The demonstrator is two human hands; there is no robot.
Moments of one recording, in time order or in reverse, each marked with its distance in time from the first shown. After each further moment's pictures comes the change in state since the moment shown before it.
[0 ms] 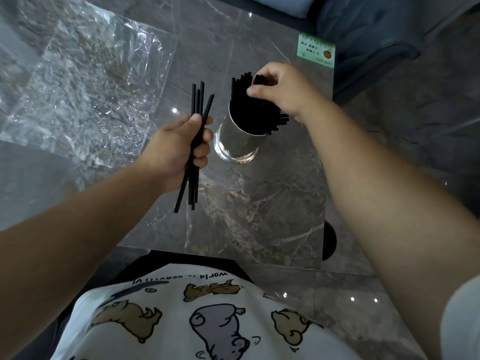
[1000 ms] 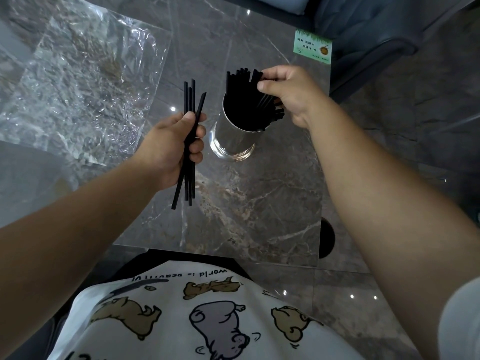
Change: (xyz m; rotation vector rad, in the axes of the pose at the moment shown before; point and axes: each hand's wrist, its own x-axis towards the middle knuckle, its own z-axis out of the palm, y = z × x) left_hand 0.008 -0.006 -0.001 -0.002 0.019 -0.007; right_hand -0.006 0.021 -0.006 0.386 0.036 0.102
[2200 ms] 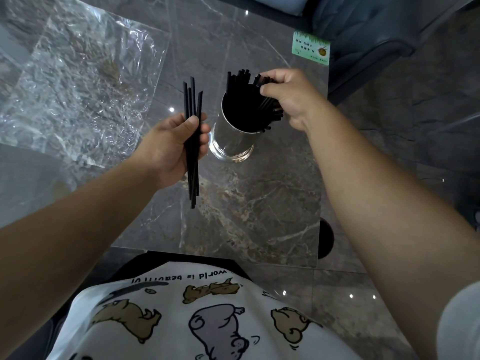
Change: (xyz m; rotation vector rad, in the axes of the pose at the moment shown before) left_hand 0.004 0.002 0.000 -0.113 -0.071 -0.017; right_hand 0.001 0.003 0.002 -0.014 0.034 0.028
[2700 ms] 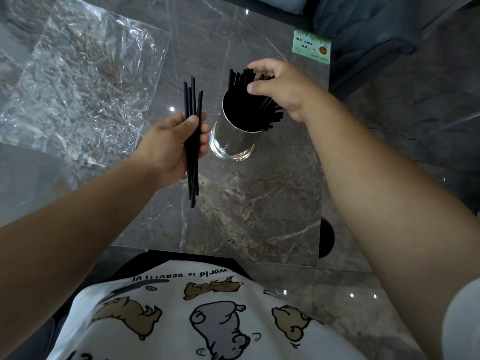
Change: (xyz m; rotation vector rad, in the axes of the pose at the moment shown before) left_hand -0.003 0.001 0.001 0.038 -0.002 0.003; right_hand -0.001 -0.018 0.004 -0.216 -0.120 -0.025
